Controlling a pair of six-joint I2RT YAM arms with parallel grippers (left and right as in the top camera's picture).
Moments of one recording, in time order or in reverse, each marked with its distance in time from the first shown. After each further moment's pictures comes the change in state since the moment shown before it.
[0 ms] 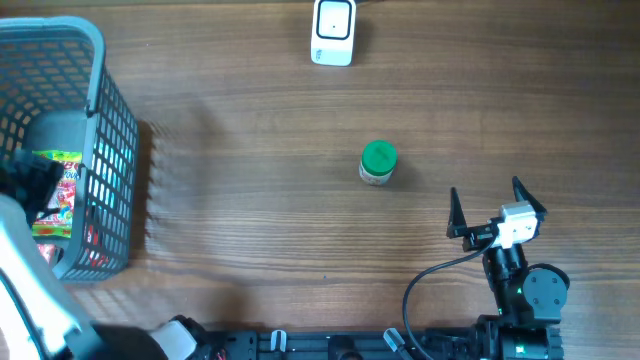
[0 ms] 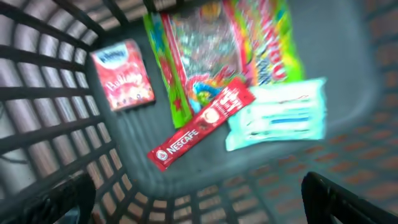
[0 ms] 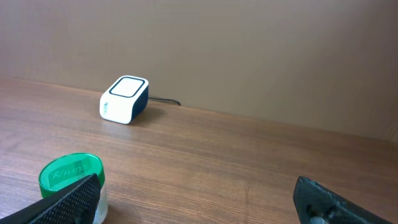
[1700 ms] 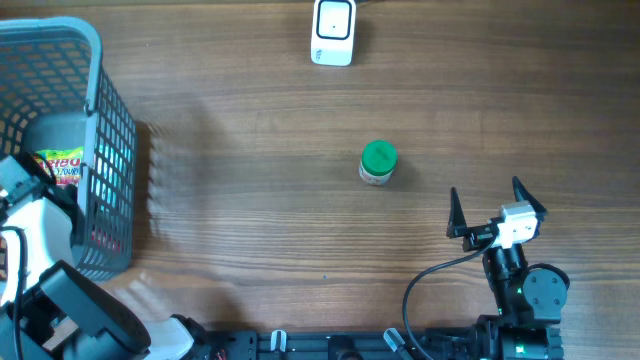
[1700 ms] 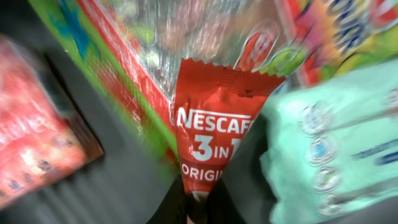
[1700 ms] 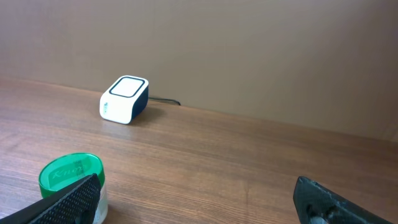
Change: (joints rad) left arm 0.005 0.122 -0.451 0.571 0.005 0.188; right arm 0.000 0.000 0.000 0.000 0.000 0.000
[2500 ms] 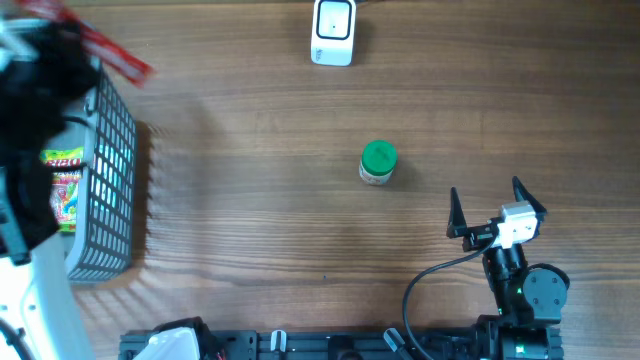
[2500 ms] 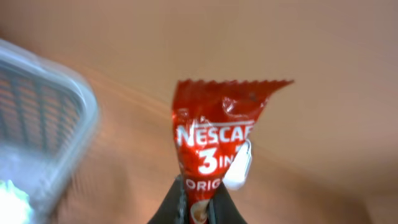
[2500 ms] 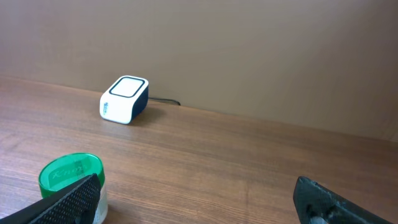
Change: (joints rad) left arm -0.530 -0.263 0.892 -0.387 0.359 -0.114; right arm 0.000 0.000 0.000 0.000 0.000 0.000
